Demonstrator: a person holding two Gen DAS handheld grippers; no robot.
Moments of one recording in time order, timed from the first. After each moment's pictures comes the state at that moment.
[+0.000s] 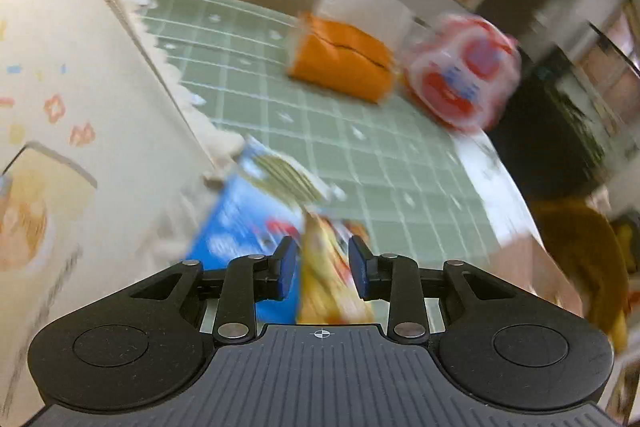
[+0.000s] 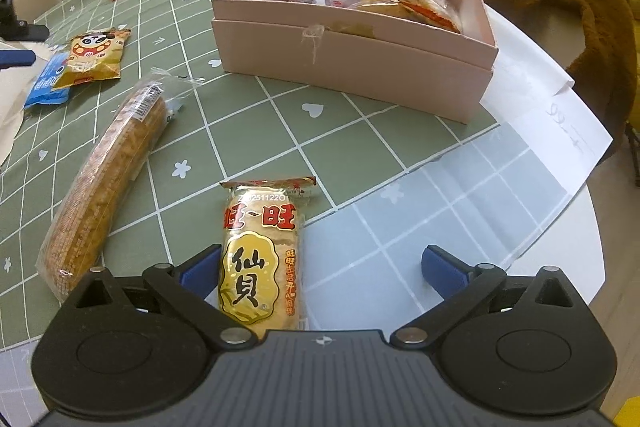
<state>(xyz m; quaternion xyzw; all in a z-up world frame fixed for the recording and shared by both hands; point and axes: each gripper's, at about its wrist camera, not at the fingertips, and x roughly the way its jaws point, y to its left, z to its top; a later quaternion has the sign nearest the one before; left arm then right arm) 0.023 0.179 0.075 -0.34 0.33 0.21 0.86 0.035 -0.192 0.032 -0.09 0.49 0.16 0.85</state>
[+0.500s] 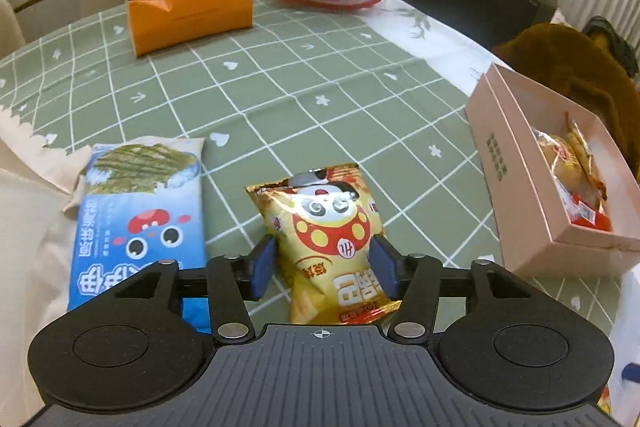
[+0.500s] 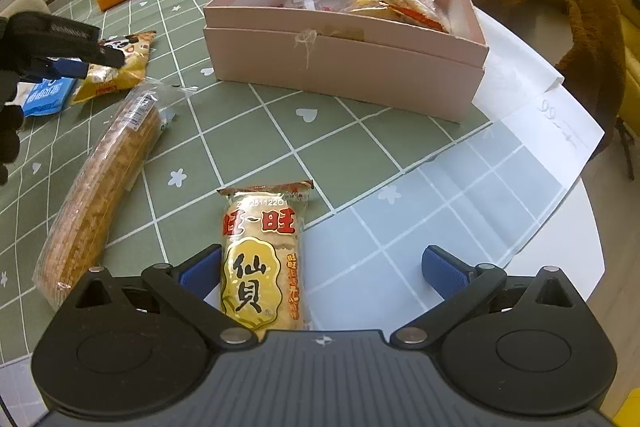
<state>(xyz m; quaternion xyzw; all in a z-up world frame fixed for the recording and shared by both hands) 0.083 0.093 0.035 -0.12 0.43 0.07 0.89 0.033 -0.189 0.031 -0.08 0.48 0.14 0.86</state>
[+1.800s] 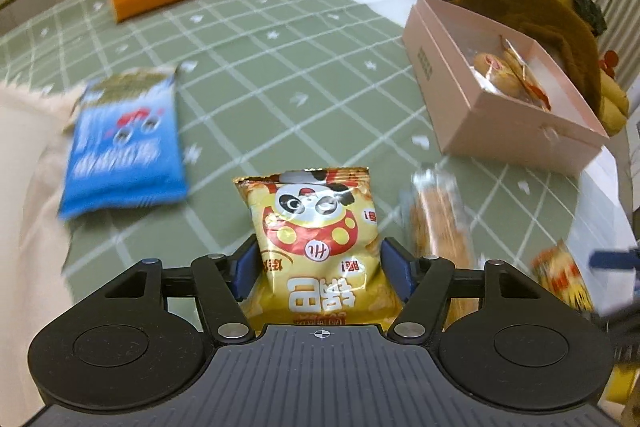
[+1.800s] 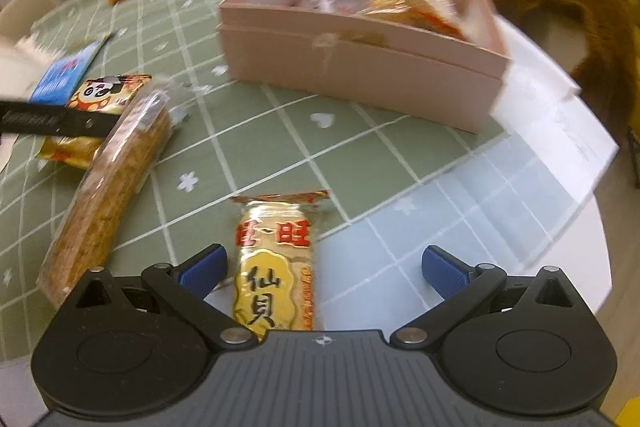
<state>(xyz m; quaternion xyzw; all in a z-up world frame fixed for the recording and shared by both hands) 0.010 0.063 0.031 -0.10 0.46 0.01 0.88 0.045 -0.176 0.037 -0.10 0.50 0.18 0.84</state>
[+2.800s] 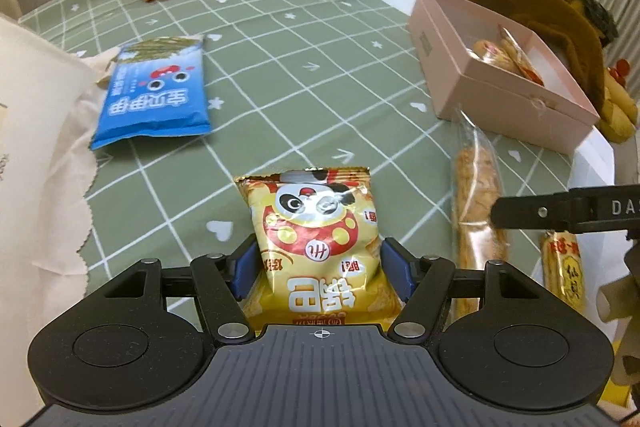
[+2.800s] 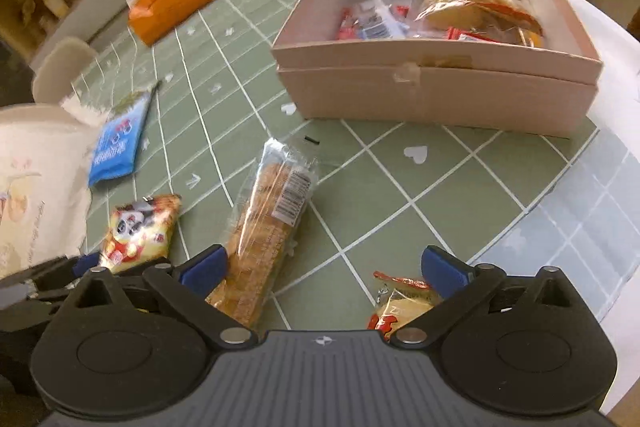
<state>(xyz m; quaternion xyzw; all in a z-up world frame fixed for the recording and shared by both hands) -0.029 0.051 0.033 -0.10 0.46 0.03 0.88 0.069 -0.158 0.039 0.04 0.53 0.22 0.82</state>
